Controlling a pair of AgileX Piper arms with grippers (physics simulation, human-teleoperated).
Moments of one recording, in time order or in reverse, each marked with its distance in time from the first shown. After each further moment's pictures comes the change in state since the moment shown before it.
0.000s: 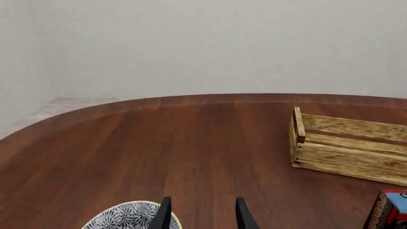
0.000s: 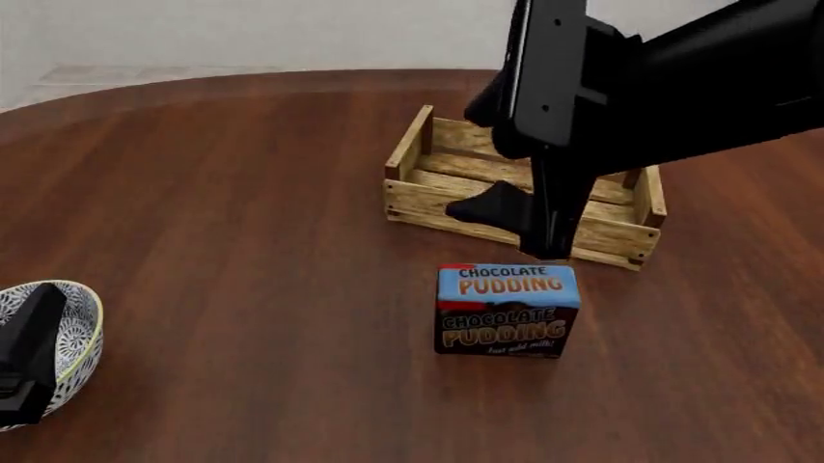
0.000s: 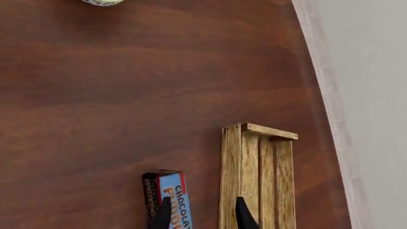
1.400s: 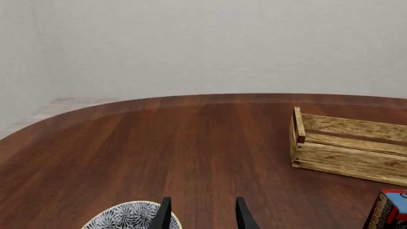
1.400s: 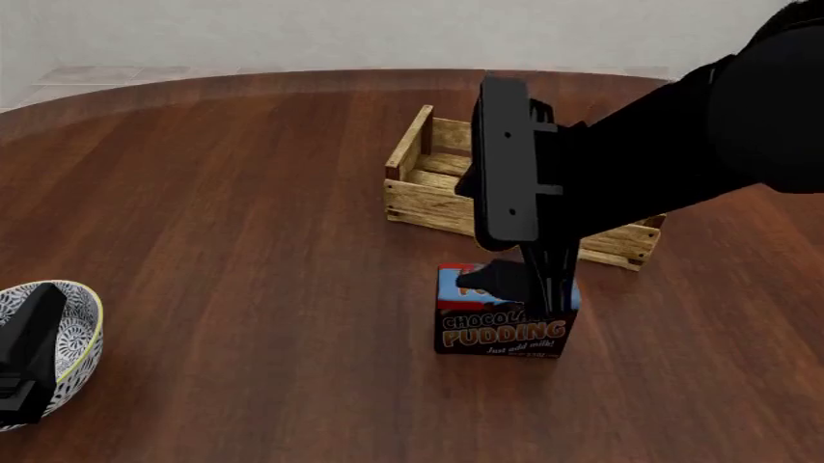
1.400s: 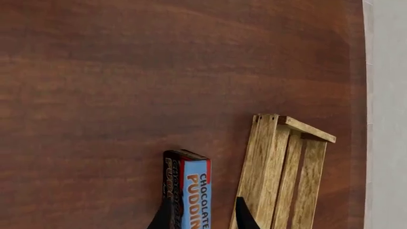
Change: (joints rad) left arm 0.000 0.000 0.000 0.000 0.000; right arm 0.016 0.059 0.073 0.058 -0.115
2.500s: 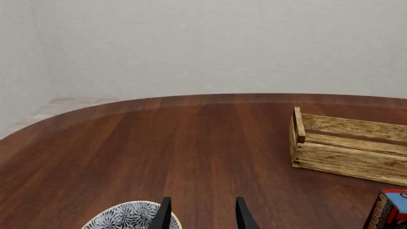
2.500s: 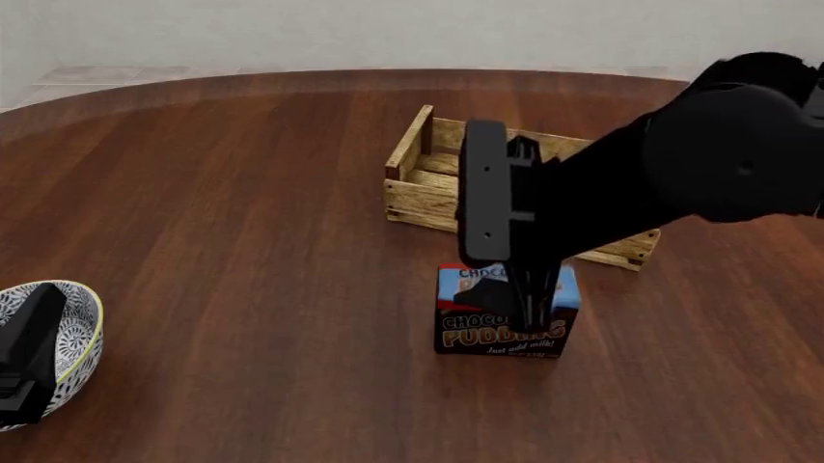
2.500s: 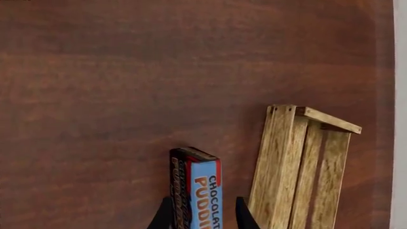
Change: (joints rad) left arm 0.000 0.000 0.000 0.000 0.000; right arm -0.028 0.065 0.057 -0.064 0.035
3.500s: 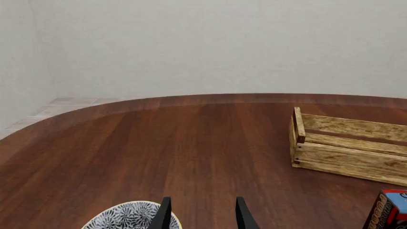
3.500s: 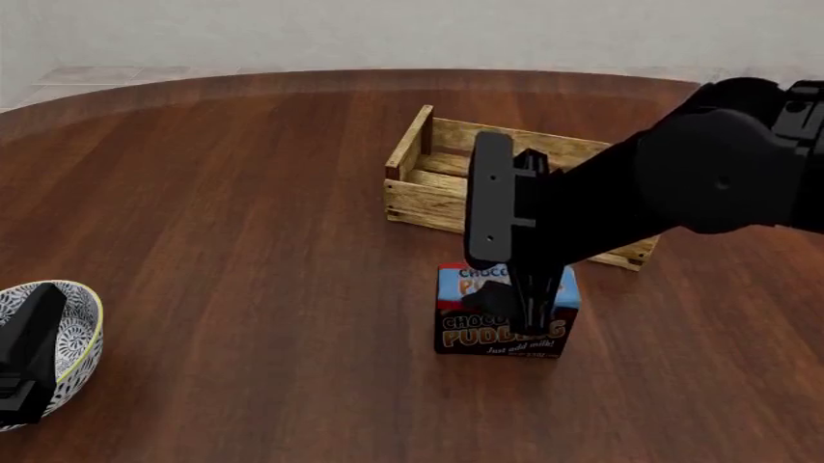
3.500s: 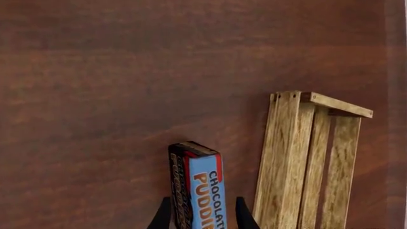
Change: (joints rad) left arm 0.000 0.000 0.000 0.000 0.000; right arm -0.043 0.020 0.043 -0.044 0.028
